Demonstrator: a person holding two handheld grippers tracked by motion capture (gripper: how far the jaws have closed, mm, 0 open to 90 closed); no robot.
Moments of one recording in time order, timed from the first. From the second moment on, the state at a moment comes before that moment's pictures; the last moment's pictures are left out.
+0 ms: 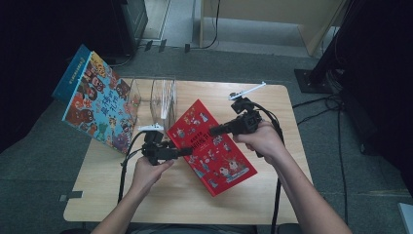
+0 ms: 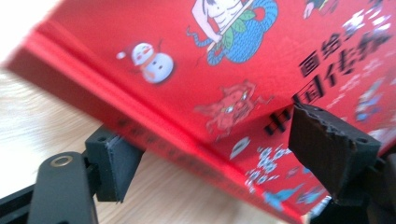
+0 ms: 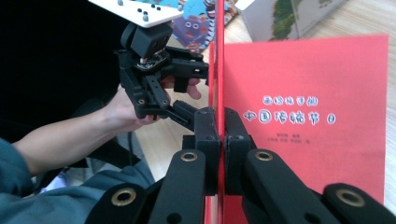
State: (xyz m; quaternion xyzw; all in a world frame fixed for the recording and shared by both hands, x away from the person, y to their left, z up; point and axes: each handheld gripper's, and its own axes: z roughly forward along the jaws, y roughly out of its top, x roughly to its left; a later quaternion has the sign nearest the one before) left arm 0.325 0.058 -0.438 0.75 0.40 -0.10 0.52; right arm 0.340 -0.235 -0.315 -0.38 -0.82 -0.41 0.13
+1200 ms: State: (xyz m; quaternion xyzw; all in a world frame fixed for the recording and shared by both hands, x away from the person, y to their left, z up) left arm 0.315 0.082 -0.376 0.81 0.23 0.00 0.53; right arm 0.343 -0.249 -0.367 -0.27 -0.84 -0.46 0.03
